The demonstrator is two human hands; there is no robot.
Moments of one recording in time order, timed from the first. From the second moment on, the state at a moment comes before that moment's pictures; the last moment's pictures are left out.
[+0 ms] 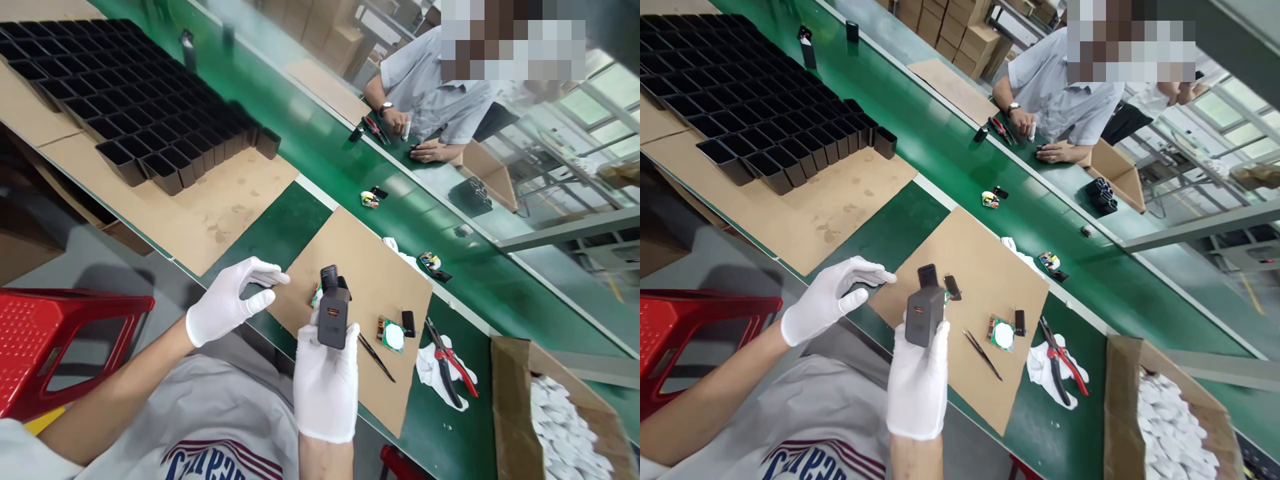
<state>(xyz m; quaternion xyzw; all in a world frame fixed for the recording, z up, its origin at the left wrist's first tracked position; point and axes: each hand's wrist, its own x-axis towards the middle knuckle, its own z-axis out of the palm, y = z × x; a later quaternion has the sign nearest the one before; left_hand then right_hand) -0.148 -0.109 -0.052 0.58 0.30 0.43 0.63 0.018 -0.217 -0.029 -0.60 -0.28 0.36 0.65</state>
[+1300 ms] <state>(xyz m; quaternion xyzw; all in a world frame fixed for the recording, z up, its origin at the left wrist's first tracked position) -0.146 -0.116 -0.047 0.62 0.36 0.47 0.51 0.013 -0.210 -0.059 -0.72 -0.58 -0.15 0.37</state>
